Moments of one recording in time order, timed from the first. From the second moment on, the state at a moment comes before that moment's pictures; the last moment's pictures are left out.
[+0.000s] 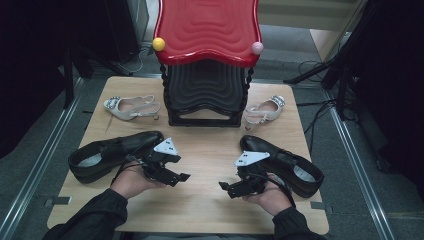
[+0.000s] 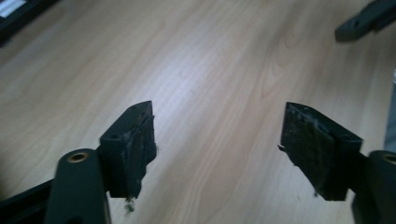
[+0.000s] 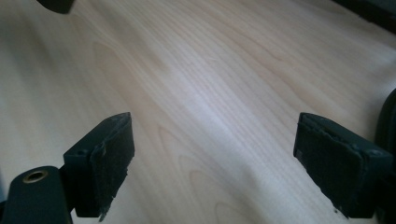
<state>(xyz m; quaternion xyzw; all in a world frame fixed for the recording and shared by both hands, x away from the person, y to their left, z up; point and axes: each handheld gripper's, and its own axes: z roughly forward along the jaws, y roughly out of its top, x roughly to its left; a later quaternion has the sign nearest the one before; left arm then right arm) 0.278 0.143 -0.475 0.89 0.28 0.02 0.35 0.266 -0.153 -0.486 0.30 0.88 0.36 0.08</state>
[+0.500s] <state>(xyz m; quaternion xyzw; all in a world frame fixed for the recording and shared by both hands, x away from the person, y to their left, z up) 0.286 0.149 -0.477 0.89 0.30 -0.01 0.35 0.271 -0.159 -0.478 0.32 0.86 0.38 0.06</state>
